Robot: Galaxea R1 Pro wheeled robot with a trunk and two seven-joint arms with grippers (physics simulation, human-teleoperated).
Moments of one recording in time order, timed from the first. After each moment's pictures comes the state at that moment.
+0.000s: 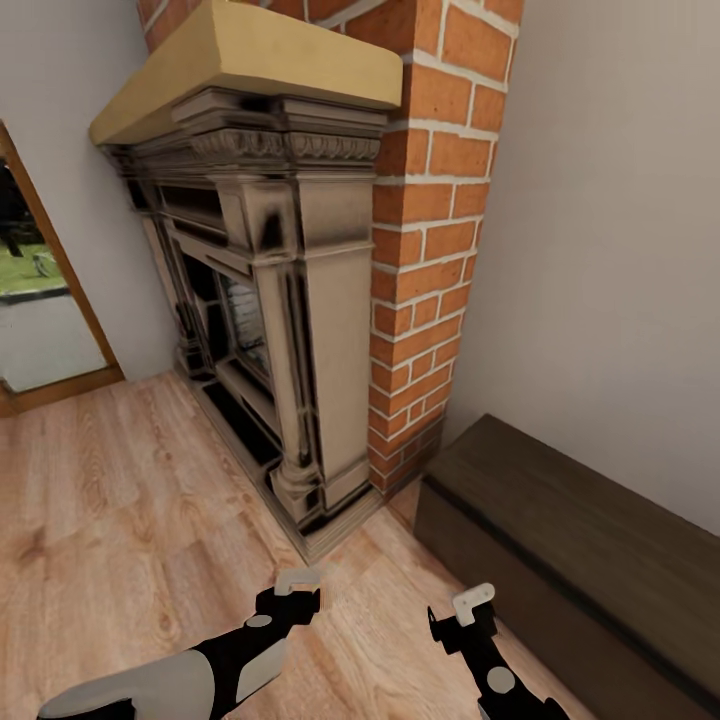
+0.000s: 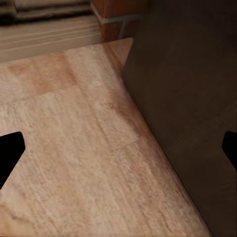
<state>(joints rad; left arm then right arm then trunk) -0.71 -0.05 -1.48 -0.25 1.42 -0.16 0.25 -0.48 0.04 0.11 -0.30 0.27 -0.32 -0.12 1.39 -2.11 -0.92</state>
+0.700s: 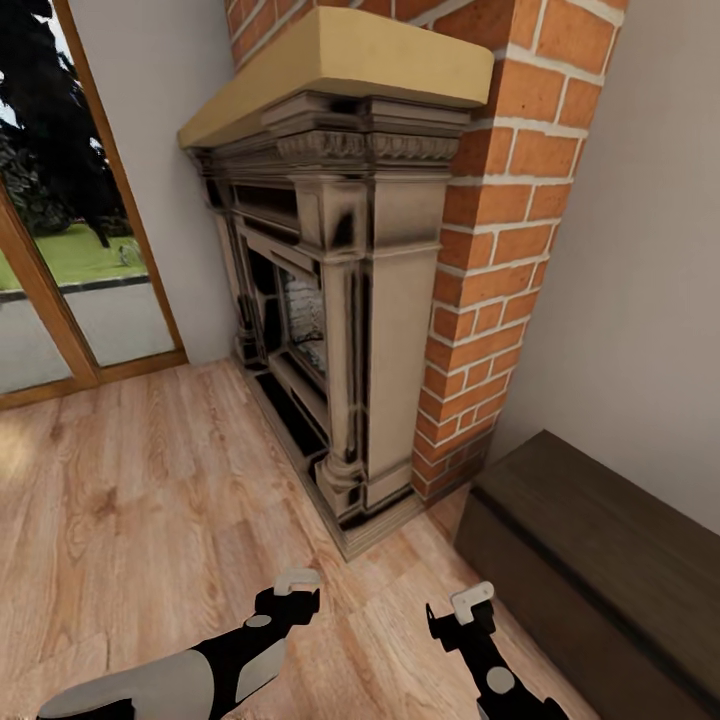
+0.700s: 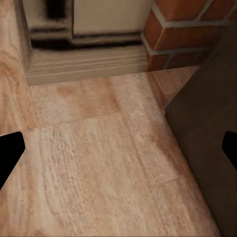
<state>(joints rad) -0.71 -0.05 -1.48 -0.25 1.42 -0.16 0.25 -0.48 0.05 0.11 -0.30 0.27 -0.35 -0.12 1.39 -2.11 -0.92</state>
